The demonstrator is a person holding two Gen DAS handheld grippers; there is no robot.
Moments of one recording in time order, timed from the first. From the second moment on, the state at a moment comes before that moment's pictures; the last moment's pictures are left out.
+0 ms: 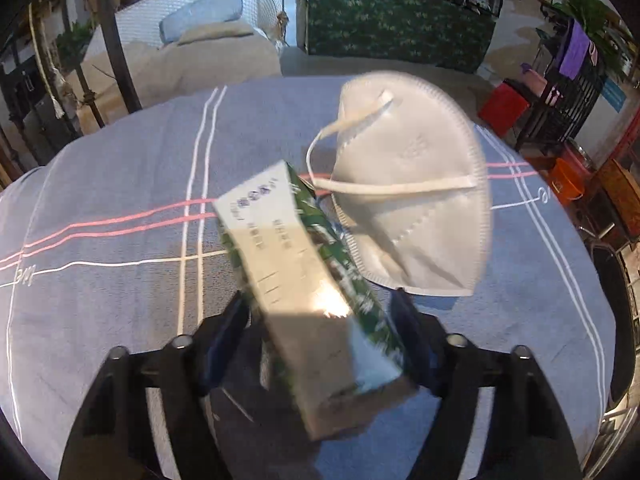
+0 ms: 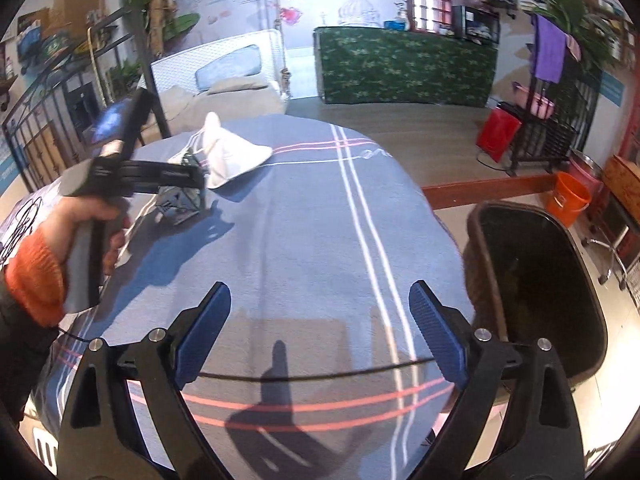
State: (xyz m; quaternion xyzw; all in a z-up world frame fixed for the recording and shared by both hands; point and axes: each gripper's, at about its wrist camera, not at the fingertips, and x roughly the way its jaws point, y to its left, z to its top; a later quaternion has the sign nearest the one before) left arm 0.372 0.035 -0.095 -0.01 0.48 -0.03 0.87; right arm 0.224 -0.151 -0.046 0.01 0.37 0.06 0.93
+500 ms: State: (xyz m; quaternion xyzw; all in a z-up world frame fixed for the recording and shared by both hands) left arm 0.324 0.080 -0.074 -0.08 0.45 -0.06 0.89; right arm 0.277 -0.108 -0.046 0.02 0.38 0.11 0.92
